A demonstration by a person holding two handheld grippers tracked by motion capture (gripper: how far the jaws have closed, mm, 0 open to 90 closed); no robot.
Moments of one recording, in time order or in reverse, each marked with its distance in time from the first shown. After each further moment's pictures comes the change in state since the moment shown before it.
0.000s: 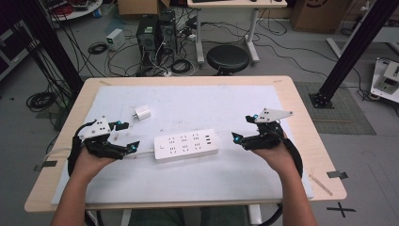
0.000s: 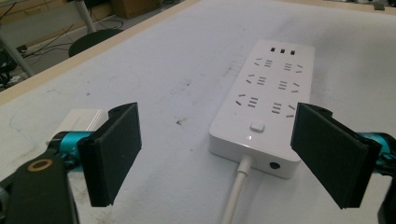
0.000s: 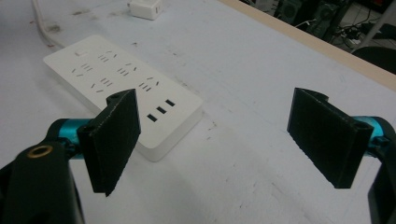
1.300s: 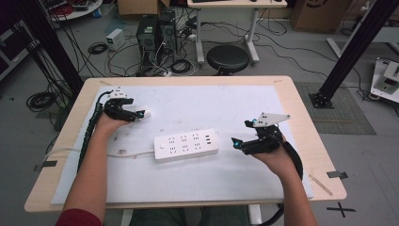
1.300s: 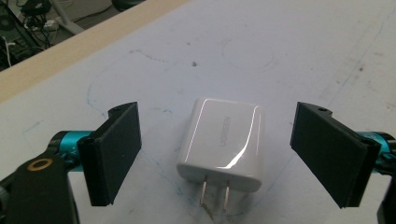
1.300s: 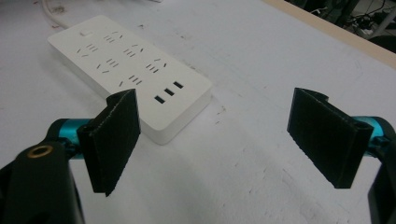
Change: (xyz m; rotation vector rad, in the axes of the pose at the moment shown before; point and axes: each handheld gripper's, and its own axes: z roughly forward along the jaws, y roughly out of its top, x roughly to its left) left arm 0.133 -0.017 0.101 0.197 0.118 -0.082; right arm 0.004 -0.010 0.004 0.045 0.023 -0.009
